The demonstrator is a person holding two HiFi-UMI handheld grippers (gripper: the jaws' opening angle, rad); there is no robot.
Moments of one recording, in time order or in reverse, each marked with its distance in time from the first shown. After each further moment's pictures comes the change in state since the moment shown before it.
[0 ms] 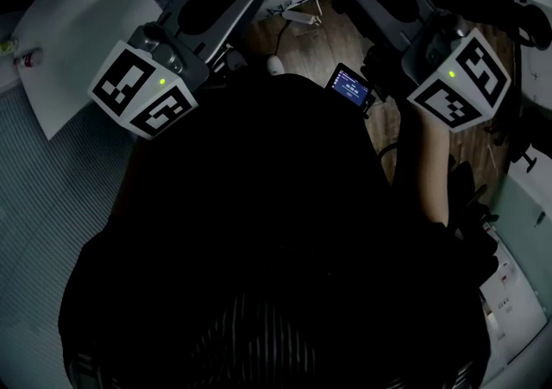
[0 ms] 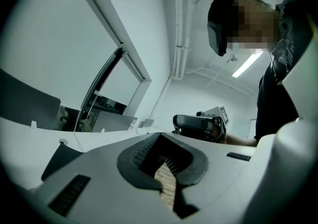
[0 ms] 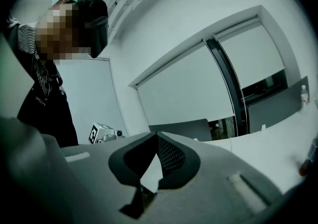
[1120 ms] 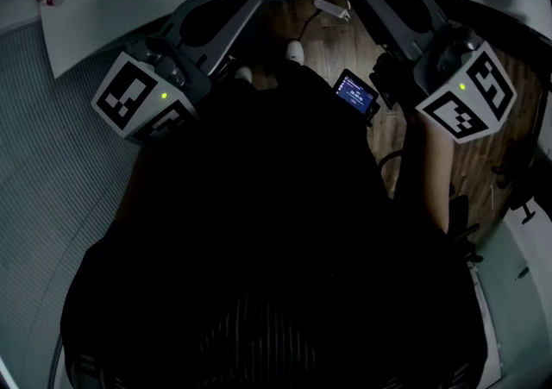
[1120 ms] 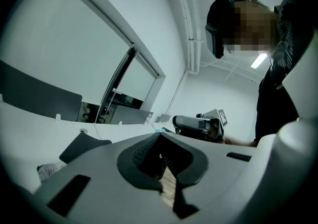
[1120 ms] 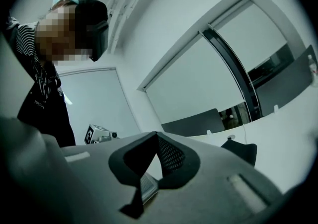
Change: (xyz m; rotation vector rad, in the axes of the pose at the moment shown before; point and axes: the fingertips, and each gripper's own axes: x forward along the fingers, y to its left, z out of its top) left arm -0.011 -0.037 -0.041 -0.029 0.038 0.211; right arm -0.034 -0.005 -0.037 0.107 -0.019 0.173
